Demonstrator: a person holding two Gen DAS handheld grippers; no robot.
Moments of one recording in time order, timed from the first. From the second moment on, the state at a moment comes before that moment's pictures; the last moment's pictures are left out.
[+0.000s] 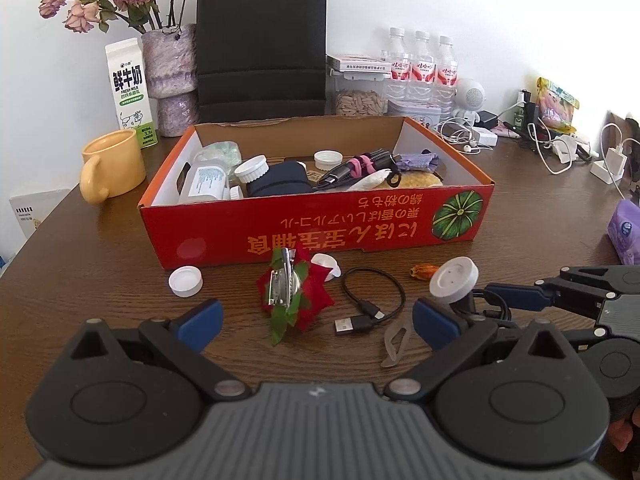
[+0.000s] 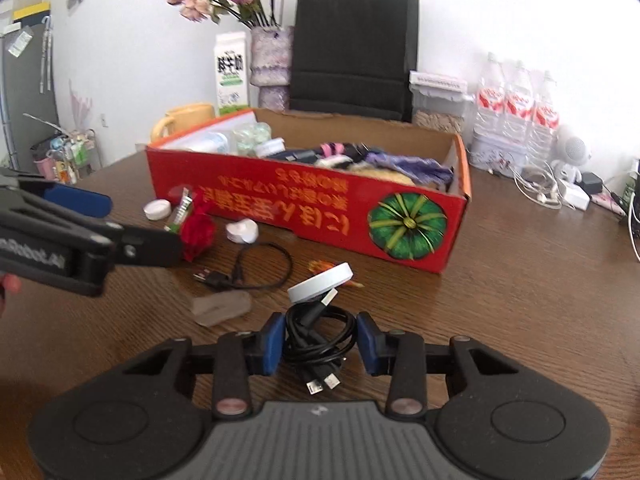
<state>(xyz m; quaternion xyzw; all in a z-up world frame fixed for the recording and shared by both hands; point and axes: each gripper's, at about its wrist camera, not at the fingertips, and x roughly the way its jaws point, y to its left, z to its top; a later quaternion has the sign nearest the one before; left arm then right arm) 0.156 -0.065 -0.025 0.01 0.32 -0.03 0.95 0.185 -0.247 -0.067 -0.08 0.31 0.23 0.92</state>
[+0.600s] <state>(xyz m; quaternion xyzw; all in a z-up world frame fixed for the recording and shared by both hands) 0.145 -0.046 -0.025 -0.03 0.33 -0.05 0.94 0.162 -0.196 -0.057 -0.10 0.27 0.31 0.91</state>
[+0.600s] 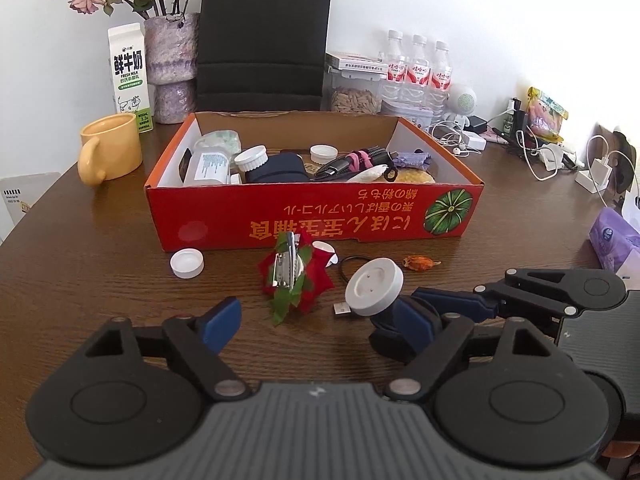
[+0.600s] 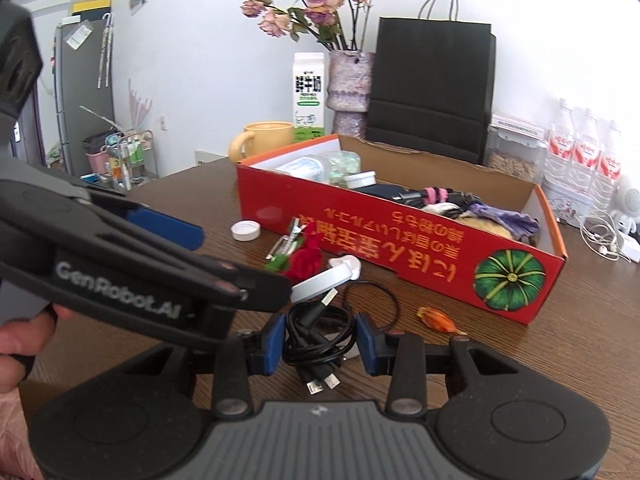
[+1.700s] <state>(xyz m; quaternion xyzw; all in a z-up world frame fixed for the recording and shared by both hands) 0.139 -0.041 -0.018 -0.02 0.31 -0.05 0.95 0.157 -0.205 -0.054 -0.11 0.26 0.29 0.91</state>
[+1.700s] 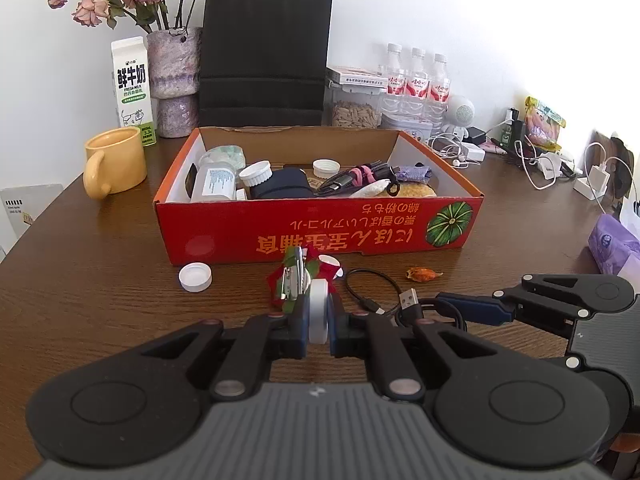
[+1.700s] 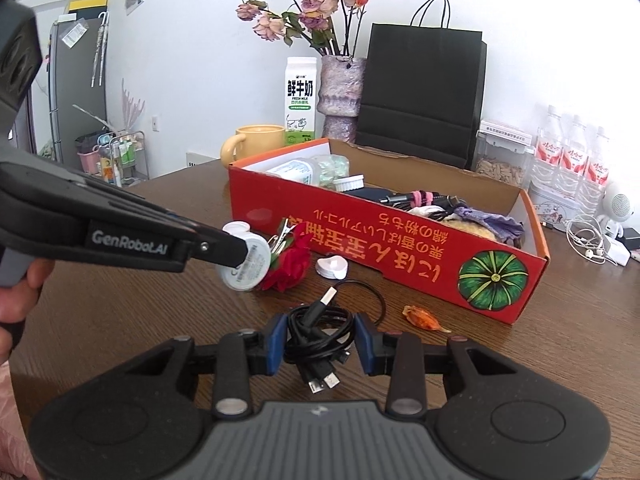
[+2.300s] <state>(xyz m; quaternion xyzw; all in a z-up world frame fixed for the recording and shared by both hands) 0.143 -0.029 0.015 -0.03 0.27 -0.03 0.96 0.169 -0.204 -0.028 -0.09 0.23 0.27 0.93</state>
